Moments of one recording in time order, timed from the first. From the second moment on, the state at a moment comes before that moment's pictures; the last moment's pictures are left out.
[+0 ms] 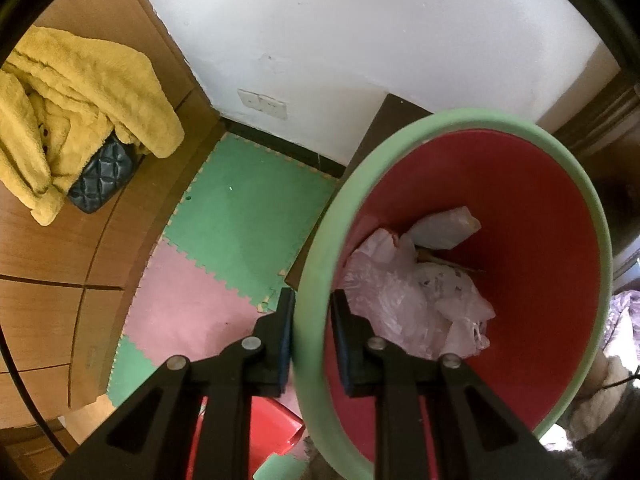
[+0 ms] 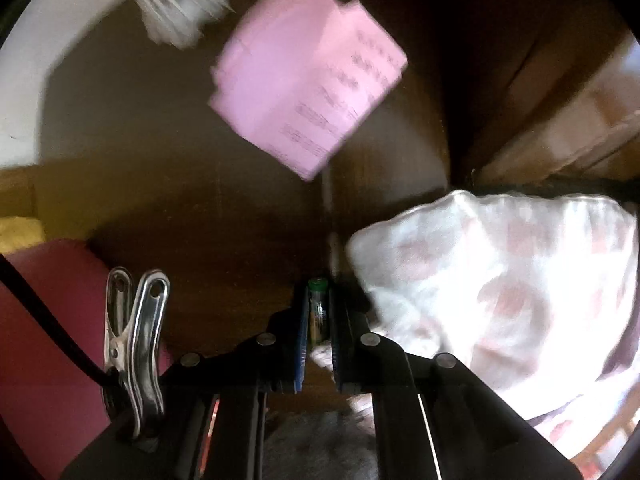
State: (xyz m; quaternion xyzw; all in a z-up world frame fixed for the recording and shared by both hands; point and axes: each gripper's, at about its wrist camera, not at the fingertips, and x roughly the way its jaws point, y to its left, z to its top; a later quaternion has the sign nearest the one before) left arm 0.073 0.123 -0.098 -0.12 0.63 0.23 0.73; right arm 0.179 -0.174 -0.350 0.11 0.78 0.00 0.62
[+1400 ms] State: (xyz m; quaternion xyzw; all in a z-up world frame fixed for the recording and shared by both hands) left arm 0.053 0.134 -0.089 -0.18 0.61 0.19 0.75; right arm 0.102 -0.096 0.024 0.00 0.52 0.21 0.83
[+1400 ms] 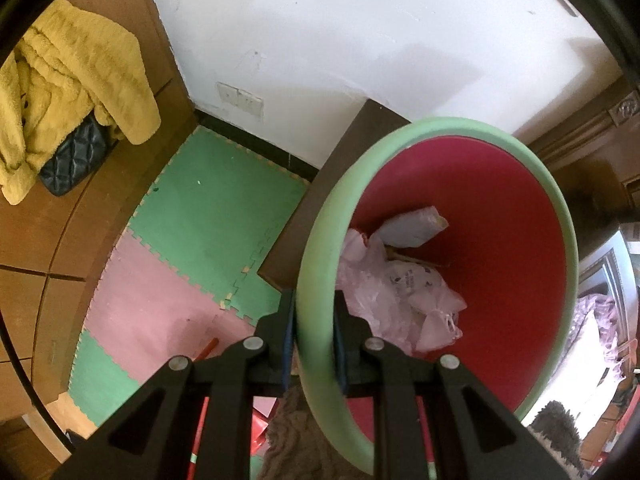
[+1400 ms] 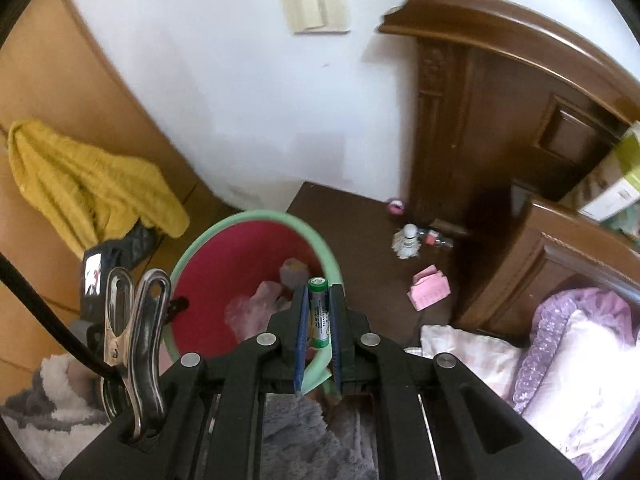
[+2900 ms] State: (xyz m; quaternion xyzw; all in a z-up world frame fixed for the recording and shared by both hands) left arm 0.055 0.130 -0.092 -0.18 0.61 0.21 0.74; right arm 0.129 0.001 -0.018 -0.13 0.54 0.34 0.76
